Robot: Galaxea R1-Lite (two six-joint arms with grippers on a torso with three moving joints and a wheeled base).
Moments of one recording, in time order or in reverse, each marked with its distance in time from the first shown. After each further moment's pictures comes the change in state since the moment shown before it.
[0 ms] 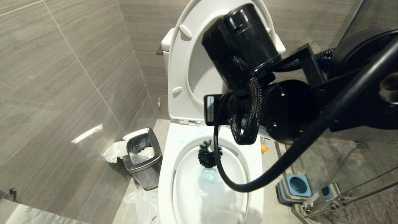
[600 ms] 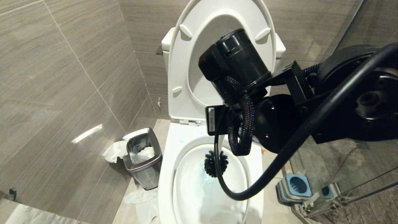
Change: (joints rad) left arm 0.000 0.000 0.000 0.000 0.000 0.000; right arm -0.007 0.000 0.059 -0.024 -0.009 0.016
